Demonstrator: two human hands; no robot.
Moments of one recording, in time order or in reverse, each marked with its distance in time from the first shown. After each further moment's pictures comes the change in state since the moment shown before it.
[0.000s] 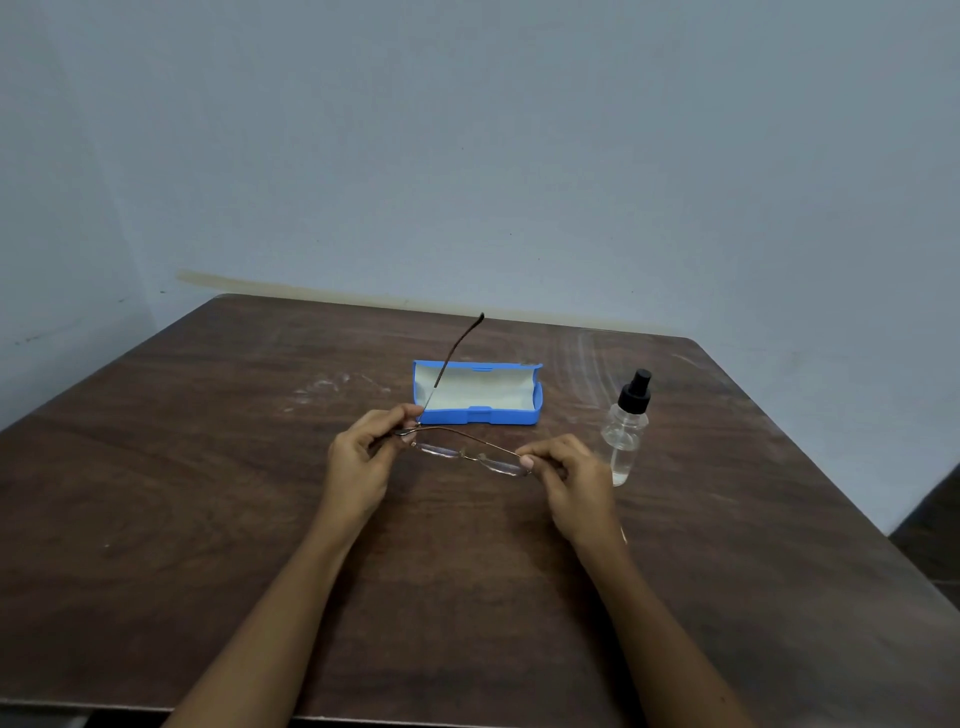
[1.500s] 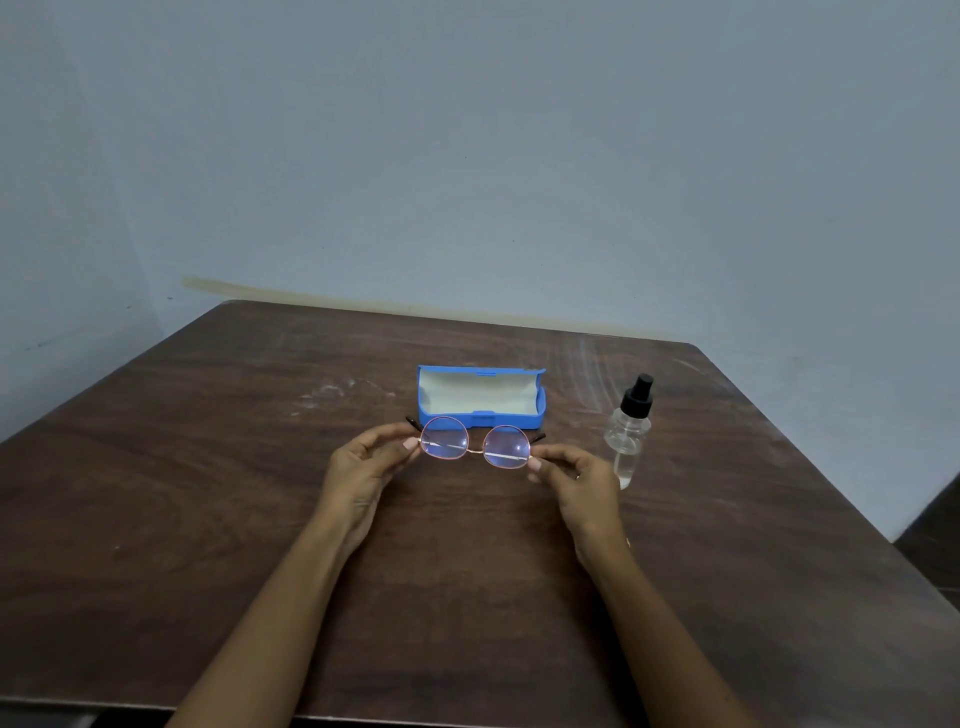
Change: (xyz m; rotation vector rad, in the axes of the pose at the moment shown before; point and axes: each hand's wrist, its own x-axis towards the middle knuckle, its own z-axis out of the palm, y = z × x) left_hand -0.003 -0.001 -0.004 -0.445 0.020 -0.383; right_hand 0.000 -0.001 0.004 0.422 0.029 0.333
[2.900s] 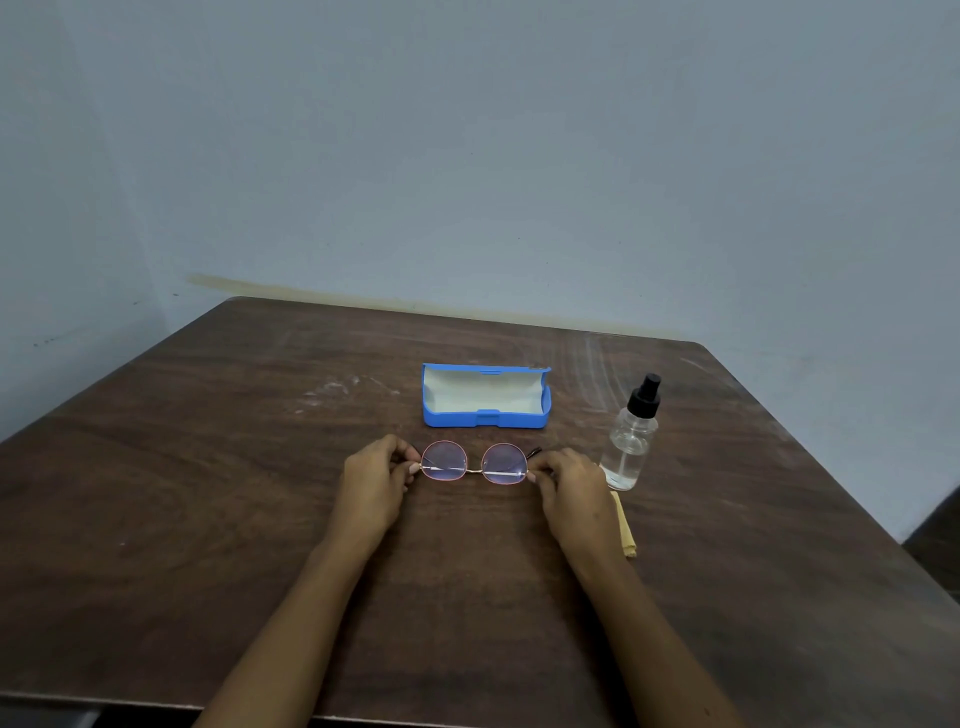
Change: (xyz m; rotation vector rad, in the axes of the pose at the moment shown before) left_hand -0.004 -0.004 0.000 0.919 0.066 0.183; right_hand -0.001 -0.002 0.006 -0.804 -0.042 -0.219
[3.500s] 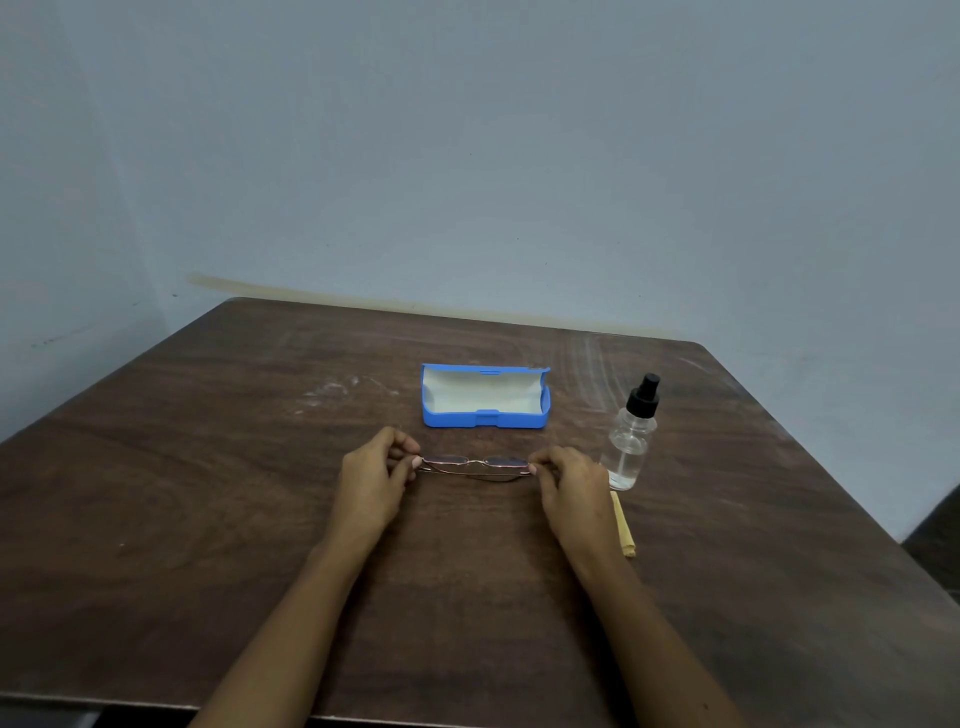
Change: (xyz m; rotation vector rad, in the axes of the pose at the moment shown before) left_hand 0.003 -0.003 0.001 -0.069 0.023 0.024; right_hand 0.000 0.000 0.001 0.100 0.057 0.021
